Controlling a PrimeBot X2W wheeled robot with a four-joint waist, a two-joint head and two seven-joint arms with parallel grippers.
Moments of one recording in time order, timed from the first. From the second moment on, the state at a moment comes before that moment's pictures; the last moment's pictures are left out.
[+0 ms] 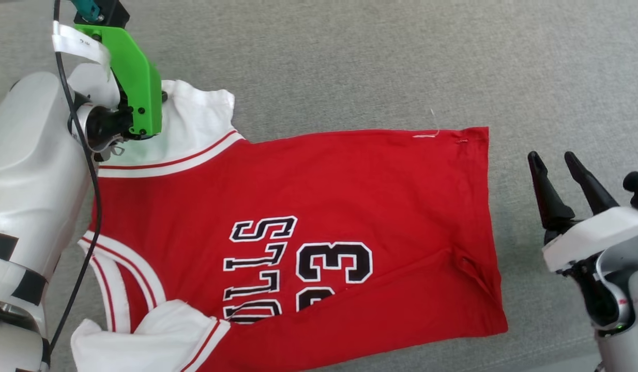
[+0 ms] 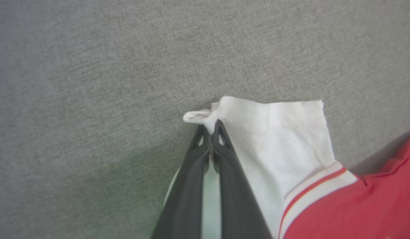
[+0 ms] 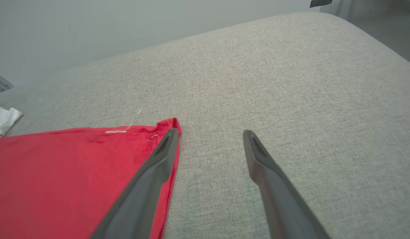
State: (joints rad) left arm -1.13 0.46 -0.70 0.83 -0.91 -0.12 0.66; right arm -0.24 -0.22 0.02 0.06 0.49 0.13 0.06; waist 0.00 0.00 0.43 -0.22
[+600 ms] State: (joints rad) left arm -1.10 0.46 -0.71 0.64 -0.92 -0.12 0.59; right arm -0.52 -0.41 0.20 0.31 0.61 0.13 0.58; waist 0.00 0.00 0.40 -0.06
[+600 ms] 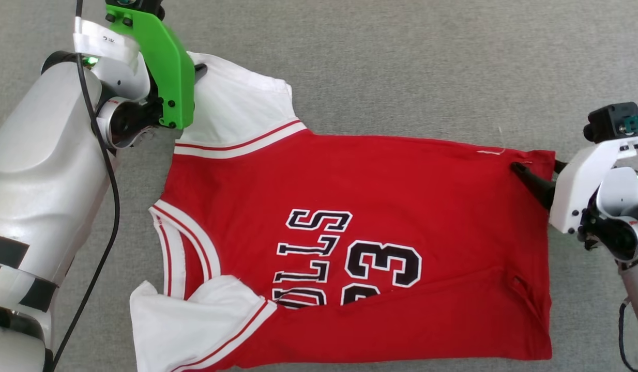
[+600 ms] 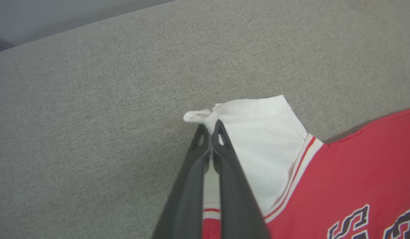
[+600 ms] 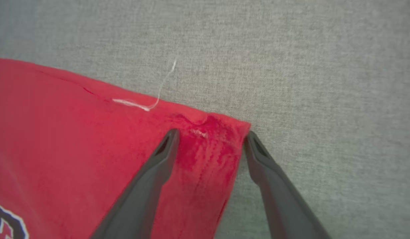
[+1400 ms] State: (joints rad) left arm -0.87 0.52 -0.64 0.50 -1.02 -0.13 0.41; right arm -0.46 -0.38 0.05 0.26 0.58 0.13 0.69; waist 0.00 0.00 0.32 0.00
